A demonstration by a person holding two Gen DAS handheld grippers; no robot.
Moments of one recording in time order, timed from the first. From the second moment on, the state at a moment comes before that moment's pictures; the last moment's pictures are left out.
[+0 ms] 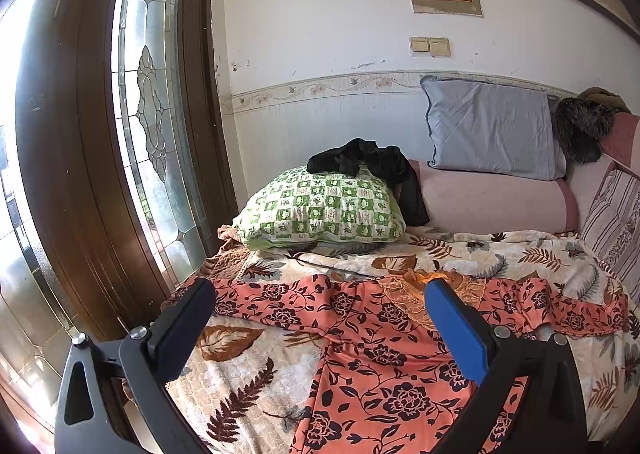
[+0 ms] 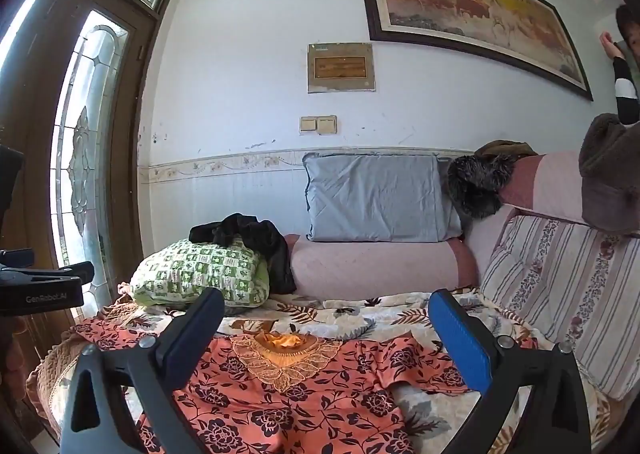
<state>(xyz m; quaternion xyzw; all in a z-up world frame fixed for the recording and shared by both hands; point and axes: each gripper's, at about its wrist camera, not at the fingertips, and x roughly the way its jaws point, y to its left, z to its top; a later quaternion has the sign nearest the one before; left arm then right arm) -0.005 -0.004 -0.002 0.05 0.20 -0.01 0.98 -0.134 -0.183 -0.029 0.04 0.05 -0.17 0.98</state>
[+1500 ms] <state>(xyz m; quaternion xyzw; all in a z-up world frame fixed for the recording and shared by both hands) 0.073 -0.058 -0.070 0.08 0.26 -0.03 0.96 -0.064 -0.241 -0.086 0.10 0.12 -0.21 0.97</state>
